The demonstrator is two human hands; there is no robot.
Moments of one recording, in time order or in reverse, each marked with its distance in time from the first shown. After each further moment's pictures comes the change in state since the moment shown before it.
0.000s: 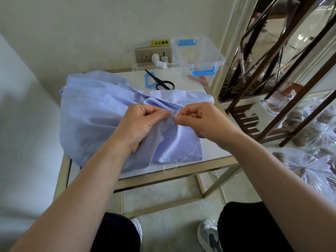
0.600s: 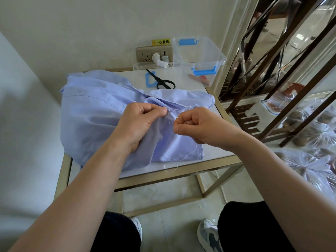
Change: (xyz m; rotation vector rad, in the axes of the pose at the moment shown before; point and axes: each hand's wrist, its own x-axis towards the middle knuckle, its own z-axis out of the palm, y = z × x) left_hand 0.006 -0.005 -0.003 0.024 0.065 0.037; right_hand -0.005 -0.005 0.000 -0.102 -0.225 -0.029
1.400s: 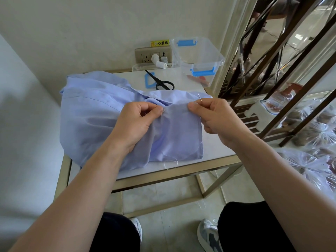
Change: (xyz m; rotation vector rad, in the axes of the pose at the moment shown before) left_hand 0.000 0.000 -0.005 0.146 0.022 0.102; right_hand 0.006 0.013 -0.014 0.246 0.440 0.057
